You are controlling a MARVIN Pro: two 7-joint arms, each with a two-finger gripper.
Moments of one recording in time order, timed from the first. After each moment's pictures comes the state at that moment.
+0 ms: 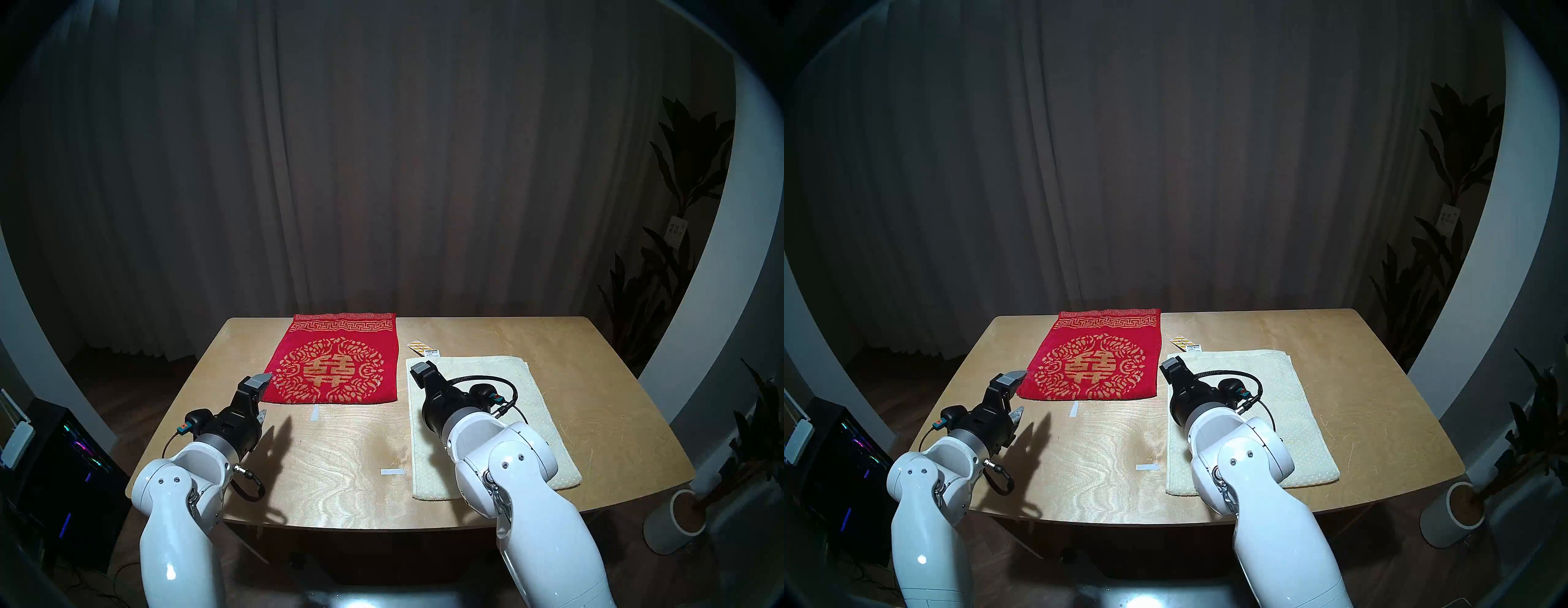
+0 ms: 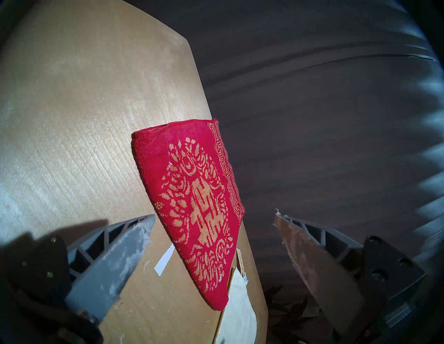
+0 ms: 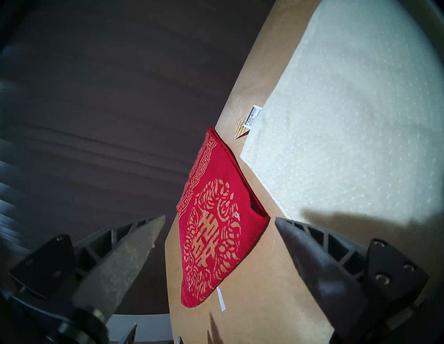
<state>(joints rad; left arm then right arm) 1.89 -1.67 -1.95 -1.98 -1.35 0.60 0.23 -1.77 -1.49 1.22 -2.01 1.28 0.14 -0.63</state>
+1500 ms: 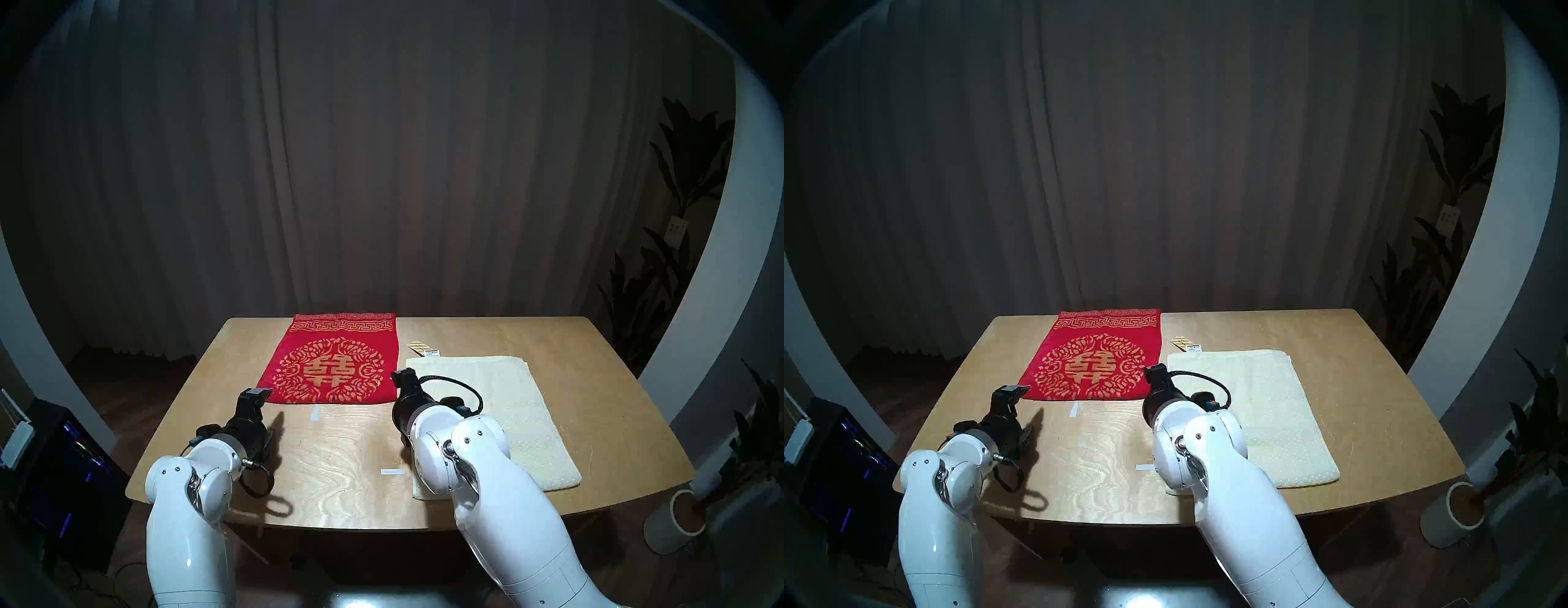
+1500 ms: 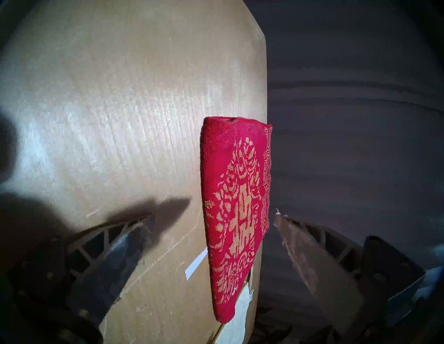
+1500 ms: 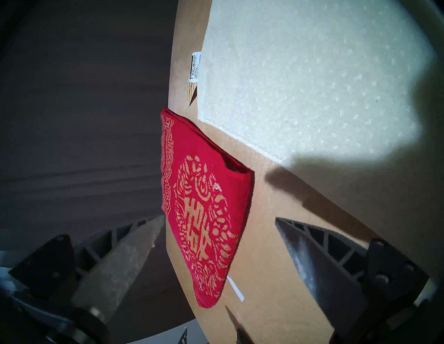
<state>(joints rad) 1.81 -1.64 -1.93 -1.86 -1.60 0.47 0.52 -1.59 -1.50 1.07 -1.81 1.60 -0.18 -0.77</state>
